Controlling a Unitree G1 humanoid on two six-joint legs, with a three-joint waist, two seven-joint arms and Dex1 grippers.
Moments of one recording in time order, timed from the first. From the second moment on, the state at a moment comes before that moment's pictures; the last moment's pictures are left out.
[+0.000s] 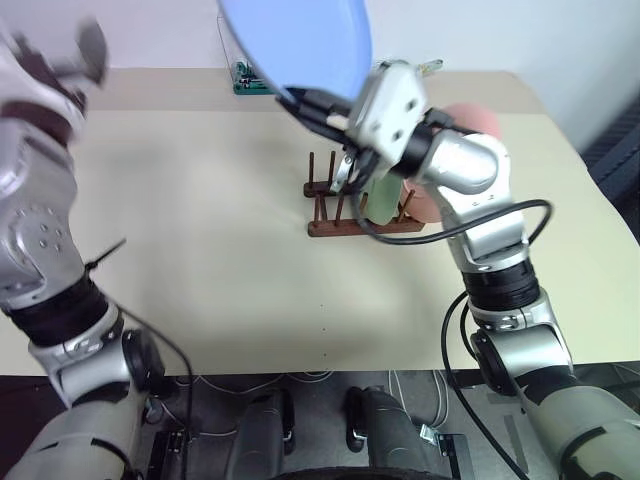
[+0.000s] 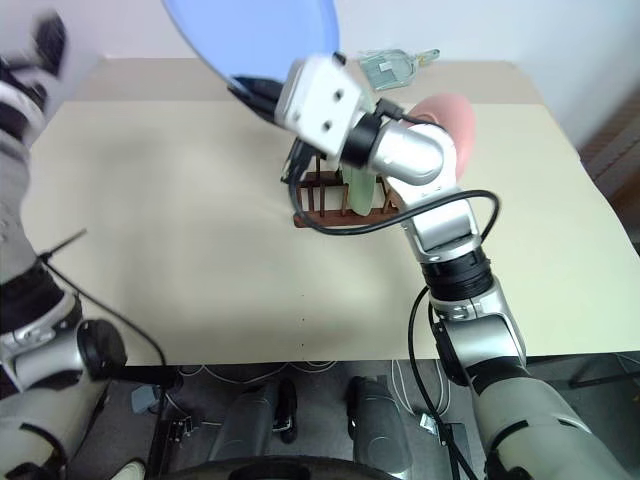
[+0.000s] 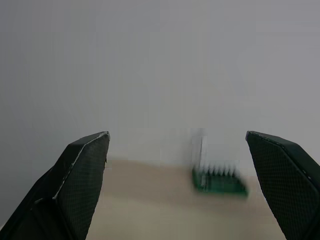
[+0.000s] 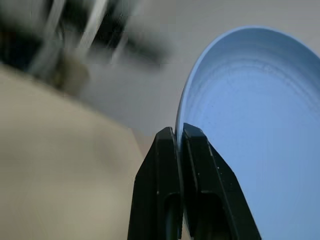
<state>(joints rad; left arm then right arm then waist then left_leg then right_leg) -0.64 0.53 0.48 -0.29 -0.37 0.77 -0.16 -0.91 -0.33 0.11 -0.16 0.31 0.17 0.76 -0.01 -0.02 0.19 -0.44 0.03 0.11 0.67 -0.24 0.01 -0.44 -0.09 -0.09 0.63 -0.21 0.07</state>
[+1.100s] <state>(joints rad) -0.11 0.59 0.14 -0.36 -0.40 0.32 -0.76 -0.81 -0.15 -0.17 -0.17 1.29 0.90 -0.01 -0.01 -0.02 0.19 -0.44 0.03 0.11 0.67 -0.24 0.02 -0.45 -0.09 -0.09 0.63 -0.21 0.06</state>
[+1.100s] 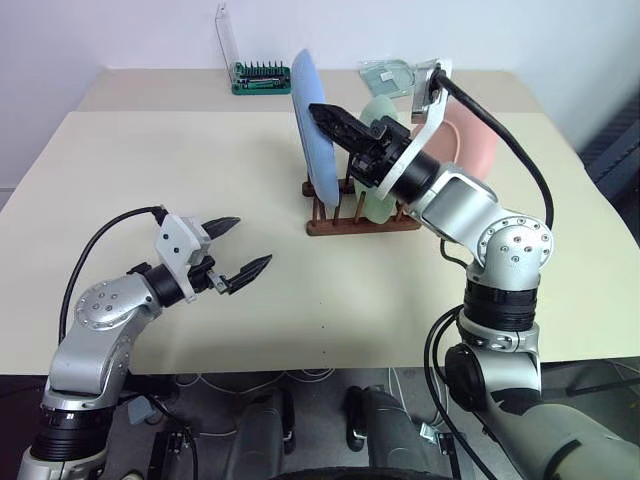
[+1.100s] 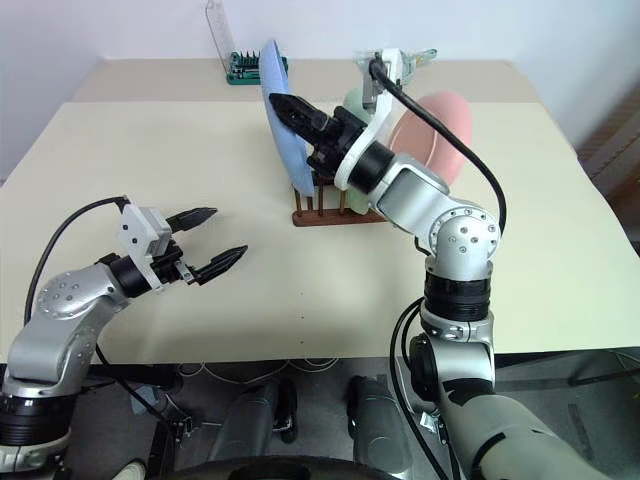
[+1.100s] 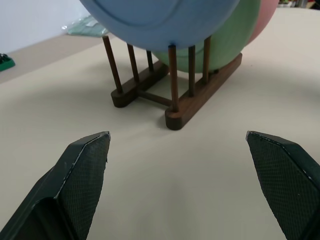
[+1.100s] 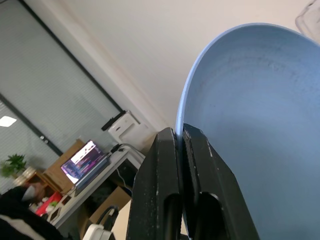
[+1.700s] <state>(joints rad) -0.11 0.58 0.13 -0.37 -0.40 0.32 -0.74 -0.84 -0.11 -0.21 -0.09 1.33 0.88 -0.14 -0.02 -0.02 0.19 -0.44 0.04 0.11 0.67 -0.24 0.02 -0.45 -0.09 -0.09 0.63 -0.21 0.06</state>
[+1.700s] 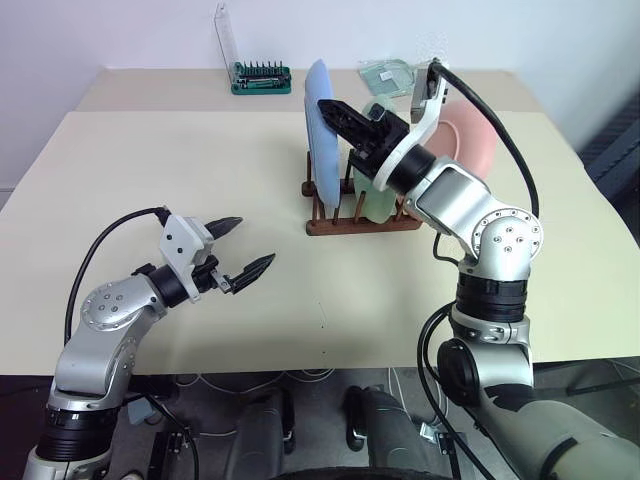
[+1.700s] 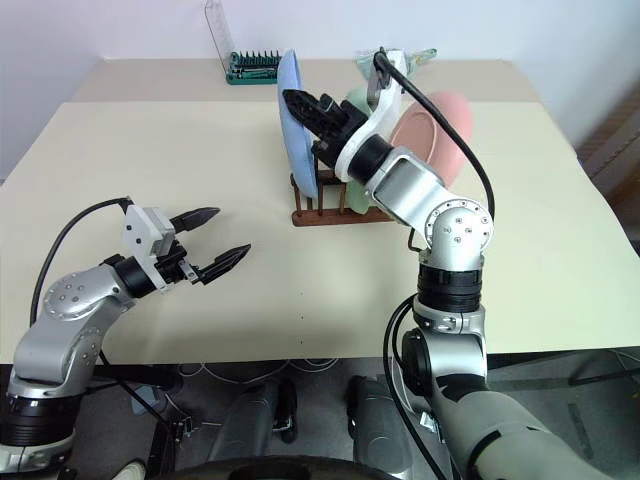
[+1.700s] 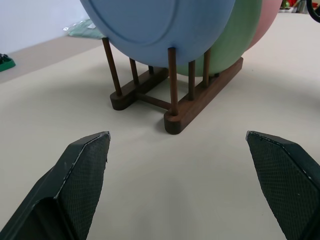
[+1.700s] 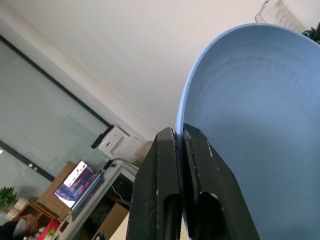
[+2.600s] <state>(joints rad) -0.11 0.57 0.13 -0.37 -0.40 0.32 -0.74 -0.88 -0.23 -0.17 -0.09 1.16 0.87 -0.02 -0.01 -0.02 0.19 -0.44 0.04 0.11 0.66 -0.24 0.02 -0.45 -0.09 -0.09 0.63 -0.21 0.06</state>
